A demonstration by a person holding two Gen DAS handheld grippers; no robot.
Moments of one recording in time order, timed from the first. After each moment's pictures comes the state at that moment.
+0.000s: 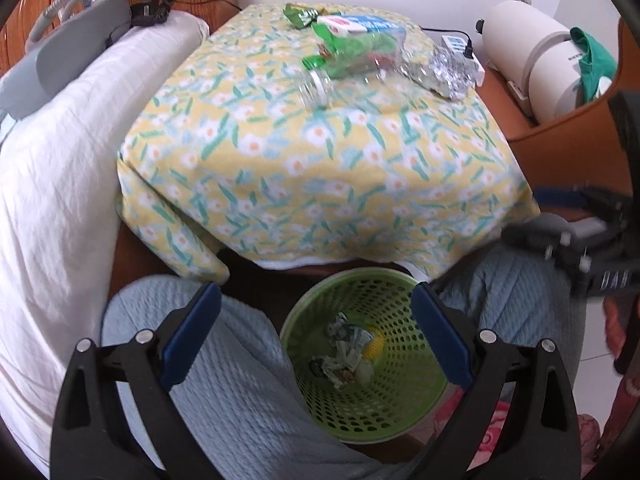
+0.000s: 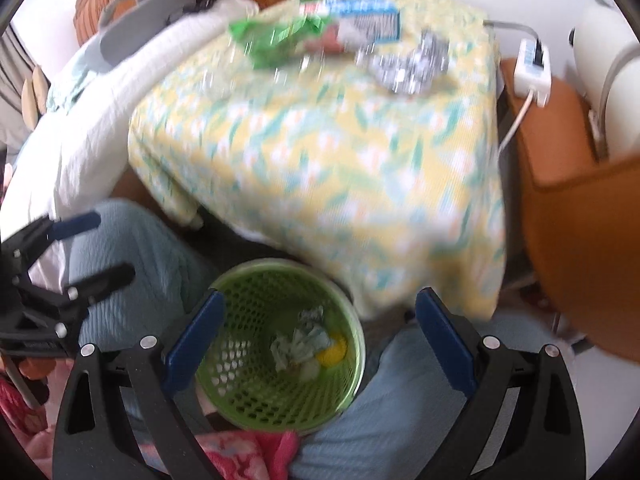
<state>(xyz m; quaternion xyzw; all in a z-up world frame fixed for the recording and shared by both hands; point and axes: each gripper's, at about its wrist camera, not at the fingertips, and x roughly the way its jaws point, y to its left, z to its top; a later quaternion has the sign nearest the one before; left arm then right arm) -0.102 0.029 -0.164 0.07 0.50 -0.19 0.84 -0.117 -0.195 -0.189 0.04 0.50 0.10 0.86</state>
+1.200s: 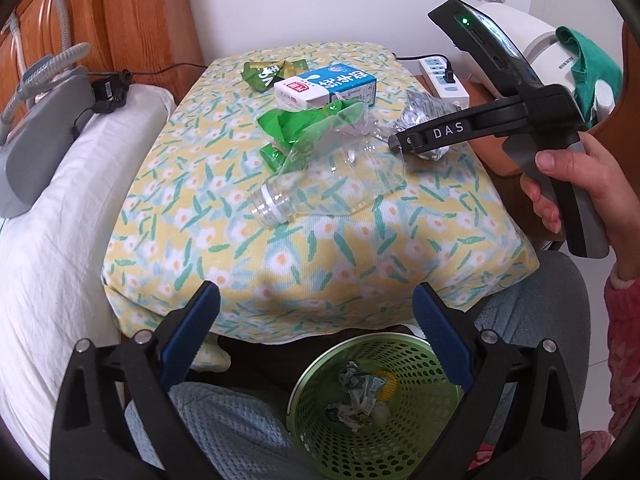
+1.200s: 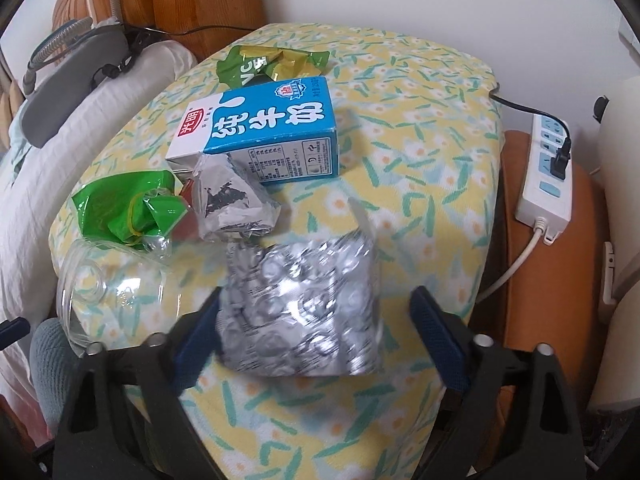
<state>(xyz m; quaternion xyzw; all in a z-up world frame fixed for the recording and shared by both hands) -0.054 -0.025 -0.132 0.12 0.45 -0.22 0.86 0.046 -0.239 -0.191 0.03 0.50 0.08 0.86</state>
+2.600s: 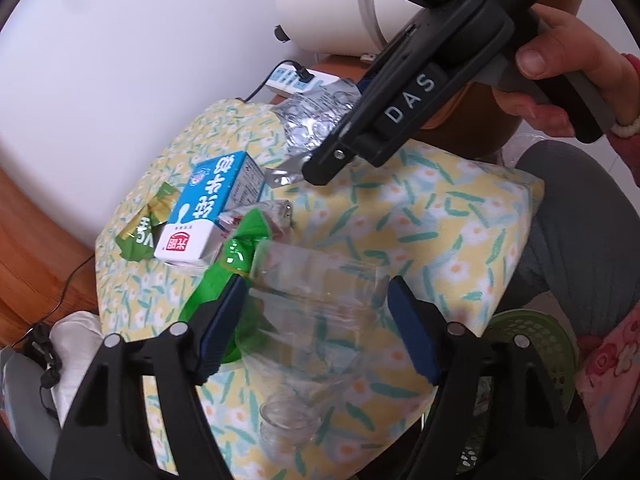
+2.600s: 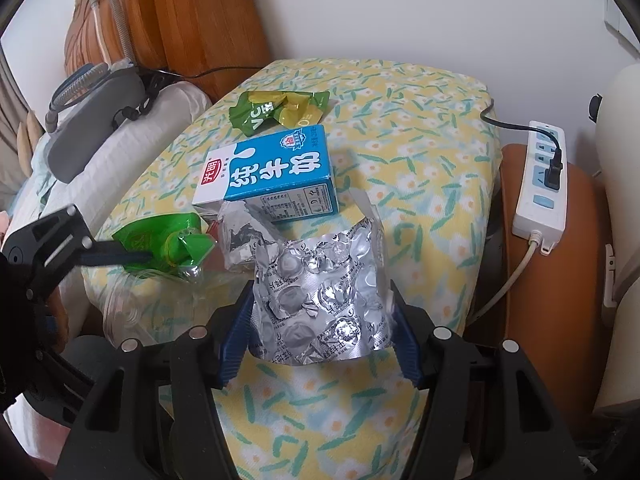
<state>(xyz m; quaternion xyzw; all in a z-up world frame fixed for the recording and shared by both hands) 0.005 -0.094 -0.142 0.38 0.28 -0.44 0.76 0.038 -0.255 -0.165 0.07 0.45 0.10 0.88</state>
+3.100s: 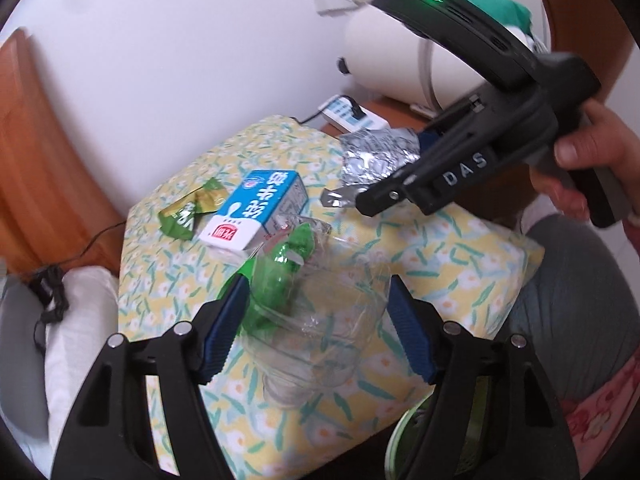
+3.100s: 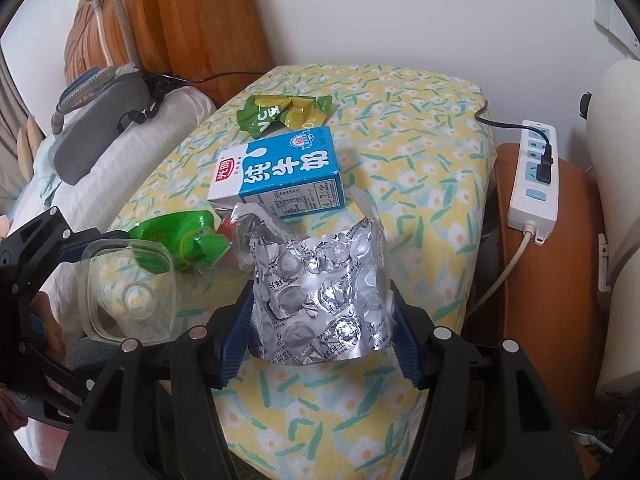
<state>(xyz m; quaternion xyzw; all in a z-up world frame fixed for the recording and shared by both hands) -0.004 -0.065 -0.112 0.27 0.28 -0.39 0.84 0.017 -0.250 -0.154 0.08 0.44 0.10 0.89</state>
